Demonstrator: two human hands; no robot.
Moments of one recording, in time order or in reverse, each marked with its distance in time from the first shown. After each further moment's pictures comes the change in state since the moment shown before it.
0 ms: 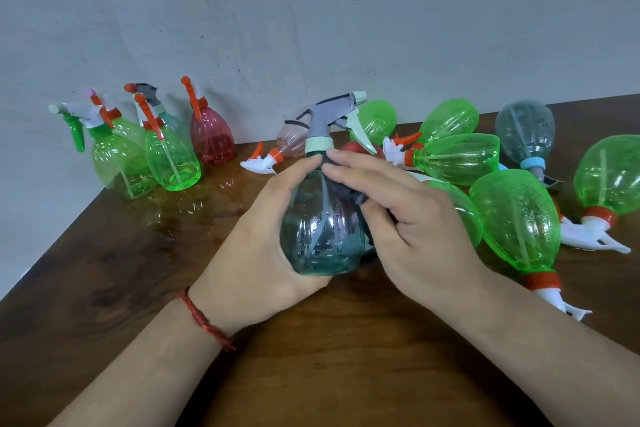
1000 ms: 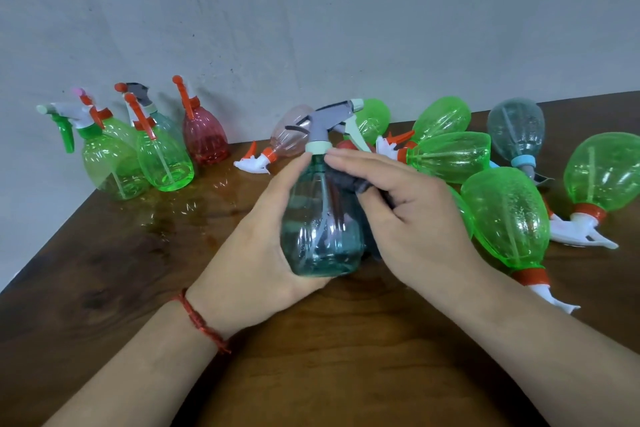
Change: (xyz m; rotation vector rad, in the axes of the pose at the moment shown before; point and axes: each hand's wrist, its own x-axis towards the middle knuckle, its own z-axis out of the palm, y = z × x) left_hand 0.000 0.005 0.005 -0.033 -0.049 -0.032; right_hand 0.005 0.002 0.000 0.099 0.086 0.192
